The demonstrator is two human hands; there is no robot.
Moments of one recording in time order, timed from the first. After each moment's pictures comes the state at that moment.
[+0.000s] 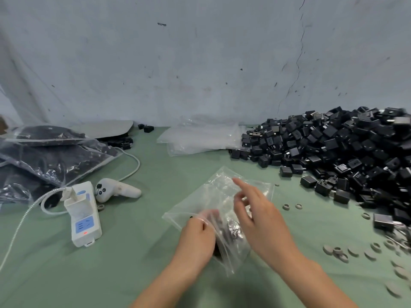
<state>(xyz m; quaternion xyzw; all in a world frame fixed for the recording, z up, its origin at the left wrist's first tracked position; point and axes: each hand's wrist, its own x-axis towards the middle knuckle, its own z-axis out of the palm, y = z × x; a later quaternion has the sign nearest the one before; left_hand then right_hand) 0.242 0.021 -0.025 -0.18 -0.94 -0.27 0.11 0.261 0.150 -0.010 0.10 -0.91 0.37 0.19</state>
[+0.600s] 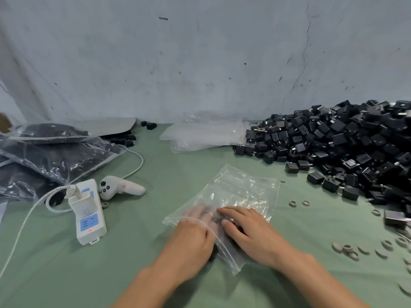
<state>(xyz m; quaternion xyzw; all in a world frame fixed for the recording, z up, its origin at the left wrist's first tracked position) 0.245 -0.041 -0.045 -0.24 -0.93 -0.27 0.07 0.236 0.153 -0.054 0.19 -0.95 0.26 0.01</state>
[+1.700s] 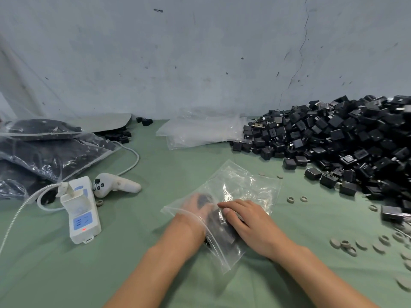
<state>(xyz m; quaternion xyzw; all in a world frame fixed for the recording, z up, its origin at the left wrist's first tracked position) 0.201 -0.036 -0.066 -0.18 -0.93 -0.28 0.11 0.225 0.156 -0.058 0.17 -0.94 0.29 0.05</state>
